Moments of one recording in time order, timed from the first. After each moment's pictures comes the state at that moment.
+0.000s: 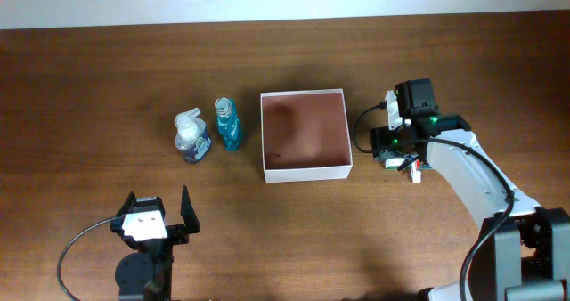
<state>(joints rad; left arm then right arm) -0.01 0.02 0.08 -0.24 -0.10 -0.02 0.09 1.64 1.08 -0.65 0.00 -0.01</state>
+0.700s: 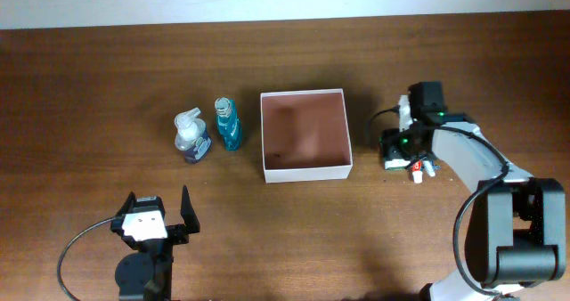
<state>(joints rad) -0.01 0.02 0.08 -0.24 -0.10 -0.02 -0.01 1.78 1.08 -0.61 -0.02 0.02</state>
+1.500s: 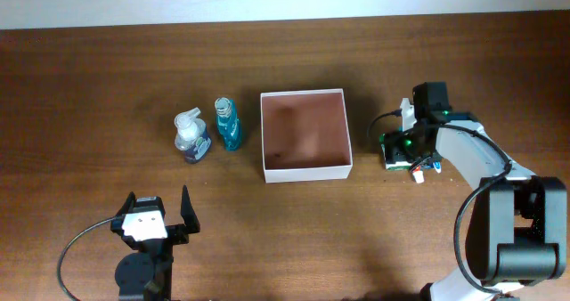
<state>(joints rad) -0.01 0.02 0.08 -0.24 -0.10 -0.02 -0.03 1.79 1.10 -0.66 -0.04 -0.04</state>
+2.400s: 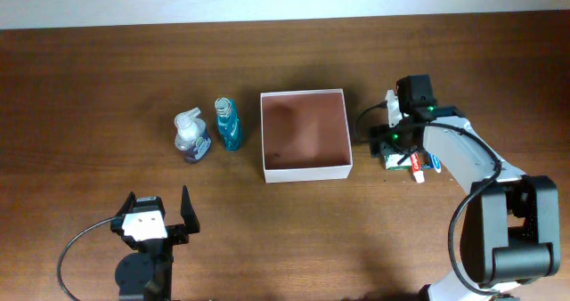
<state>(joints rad) -0.01 0.02 0.08 -0.24 -0.10 -0.02 0.05 1.79 1.12 -0.63 -0.02 -0.03</state>
